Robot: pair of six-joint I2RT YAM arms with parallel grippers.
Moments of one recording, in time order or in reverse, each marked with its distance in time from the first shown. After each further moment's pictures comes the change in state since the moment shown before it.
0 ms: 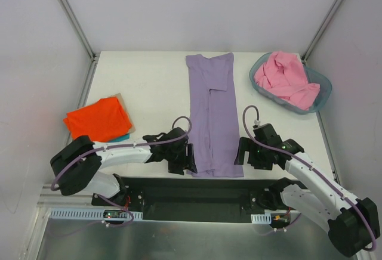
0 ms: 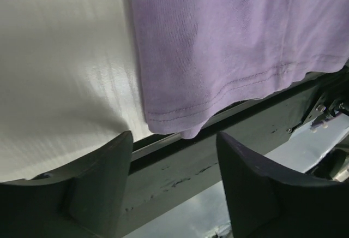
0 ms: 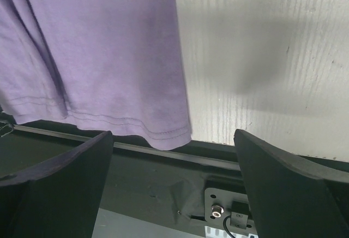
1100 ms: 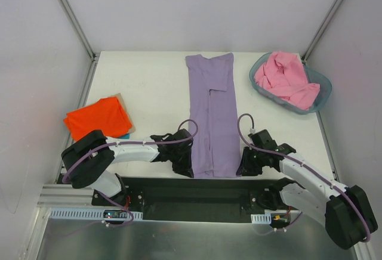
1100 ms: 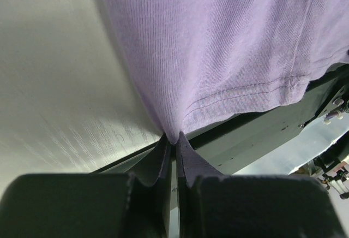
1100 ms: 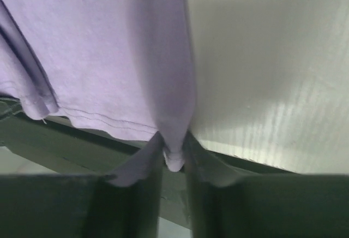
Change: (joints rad) left arm -0.030 0.156 0.045 0.039 0.073 0.021; right arm -0.008 0.085 -0.152 0.158 -0.178 0.046
